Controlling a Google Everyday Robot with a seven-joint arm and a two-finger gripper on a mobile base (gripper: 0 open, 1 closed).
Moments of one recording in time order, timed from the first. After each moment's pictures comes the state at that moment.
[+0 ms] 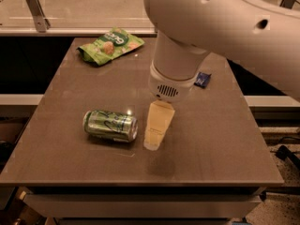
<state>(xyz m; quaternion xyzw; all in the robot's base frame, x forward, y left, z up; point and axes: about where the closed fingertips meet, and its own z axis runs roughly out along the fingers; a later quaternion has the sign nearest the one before) 0.450 -0.034 0.878 -0.59 0.80 0.00 0.10</state>
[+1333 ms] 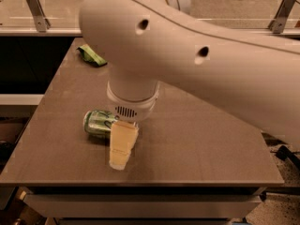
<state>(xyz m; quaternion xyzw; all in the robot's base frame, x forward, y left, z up) 0.416 0.037 0.868 -0.62 0.78 -0.01 0.11</state>
